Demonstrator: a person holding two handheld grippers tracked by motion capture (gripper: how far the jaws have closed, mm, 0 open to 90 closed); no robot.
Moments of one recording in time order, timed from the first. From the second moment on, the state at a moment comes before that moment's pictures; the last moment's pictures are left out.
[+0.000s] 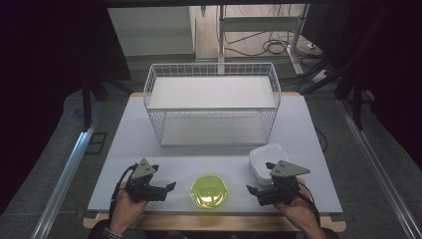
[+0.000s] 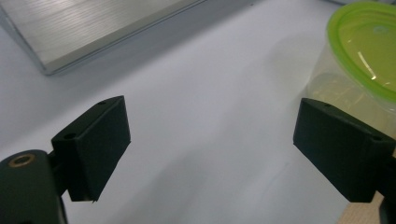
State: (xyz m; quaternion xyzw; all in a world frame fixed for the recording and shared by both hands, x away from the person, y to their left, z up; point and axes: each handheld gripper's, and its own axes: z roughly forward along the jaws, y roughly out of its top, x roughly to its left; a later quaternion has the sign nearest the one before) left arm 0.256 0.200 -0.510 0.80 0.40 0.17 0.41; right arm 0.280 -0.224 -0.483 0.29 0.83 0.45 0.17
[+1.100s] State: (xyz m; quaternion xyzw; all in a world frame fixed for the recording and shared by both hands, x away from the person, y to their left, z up) left arm 0.234 0.162 -0.476 0.81 0.33 0.13 0.47; right arm 0.285 -0.229 -0.481 0.34 0.82 0.44 0.15
